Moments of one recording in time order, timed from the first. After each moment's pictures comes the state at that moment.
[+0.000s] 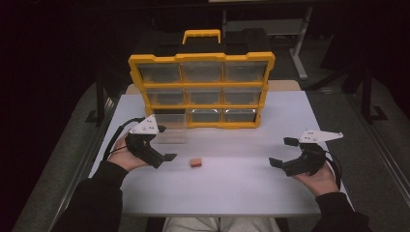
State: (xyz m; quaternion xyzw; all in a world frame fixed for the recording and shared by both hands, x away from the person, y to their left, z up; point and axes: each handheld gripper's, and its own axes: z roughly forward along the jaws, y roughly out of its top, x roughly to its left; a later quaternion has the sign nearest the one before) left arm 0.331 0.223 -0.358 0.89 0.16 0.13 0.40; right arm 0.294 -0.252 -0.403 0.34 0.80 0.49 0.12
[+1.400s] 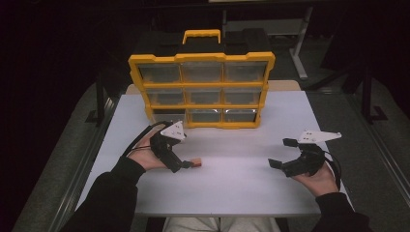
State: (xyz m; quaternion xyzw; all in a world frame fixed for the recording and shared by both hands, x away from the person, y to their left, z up) left arm 0.342 0.168 -0.380 0.93 0.11 0.07 0.35; right arm 0.294 -0.250 -0.405 0.33 0.80 0.48 0.12
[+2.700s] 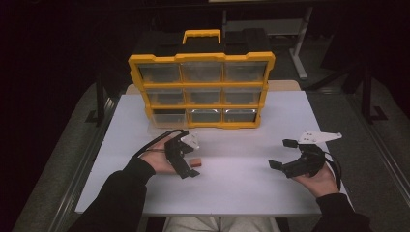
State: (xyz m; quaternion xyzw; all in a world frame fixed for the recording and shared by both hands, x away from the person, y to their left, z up) left arm 0.353 0.141 -0.420 0.96 0.08 0.02 0.27; right arm 0.293 -0.251 -0.405 0.33 0.80 0.48 0.11
